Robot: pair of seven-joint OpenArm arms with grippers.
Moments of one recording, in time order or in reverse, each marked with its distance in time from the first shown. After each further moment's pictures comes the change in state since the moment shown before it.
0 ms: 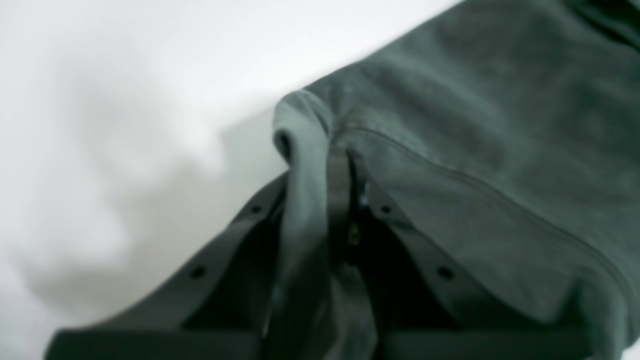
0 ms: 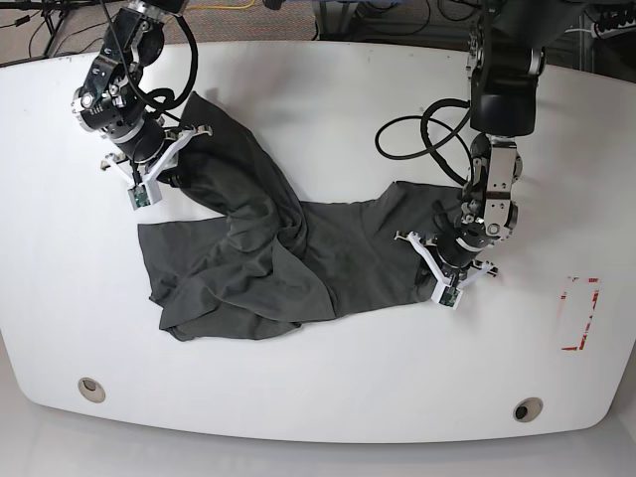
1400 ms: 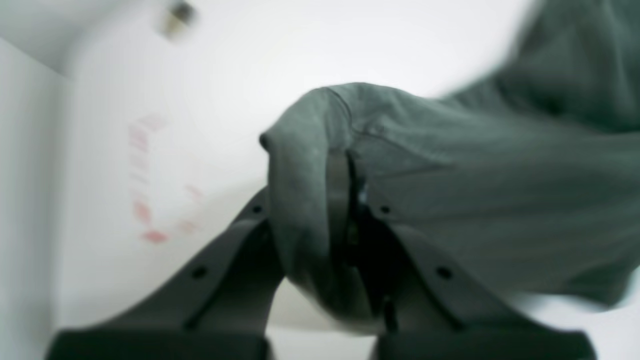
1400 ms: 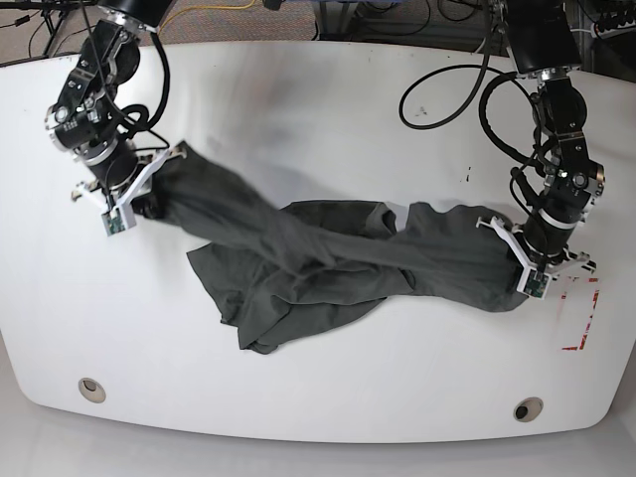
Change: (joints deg) left arm 13.4 -6.1 -16.8 38.5 3.0 -7.4 14.1; right arm 4.8 6.6 1.1 1.6 1.5 0.6 0.8
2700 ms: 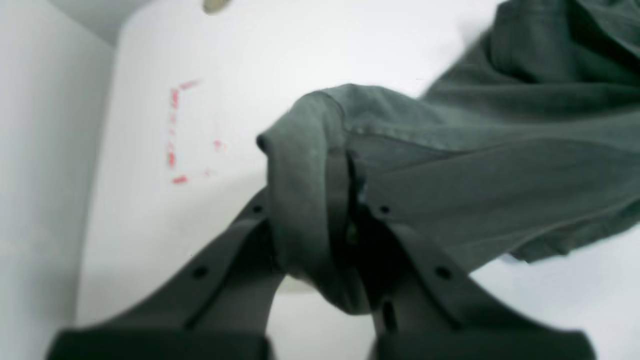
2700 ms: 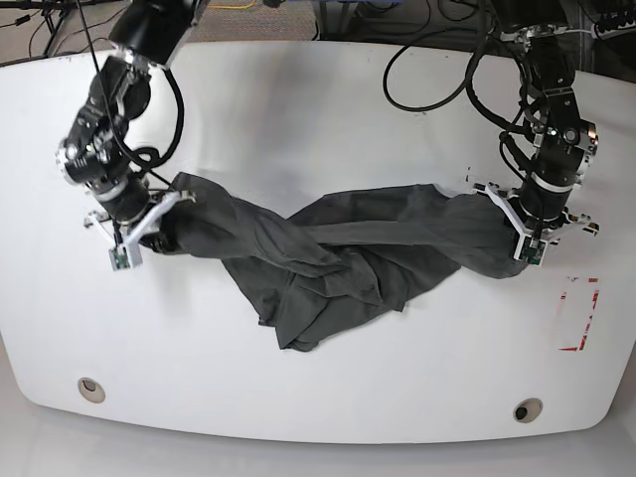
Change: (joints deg) left arm 8.9 4.4 -0.8 13.4 1.2 2.8 9.9; right arm 10.3 -4.2 -0.2 -8.5 -2.3 -0.8 0.8
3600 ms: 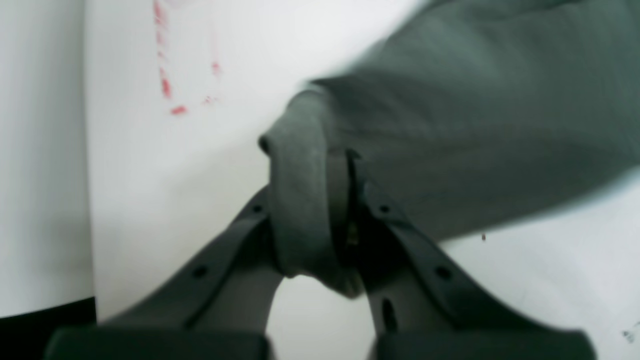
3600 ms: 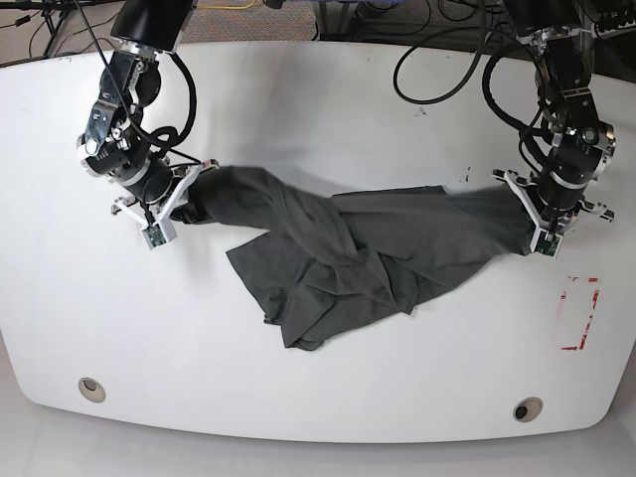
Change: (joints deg) left arm 1.5 -3.6 -3.6 0.6 -4.6 -2.1 12.1; right arm -6.9 2.1 -7.0 -0.4 0.2 0.8 0.2
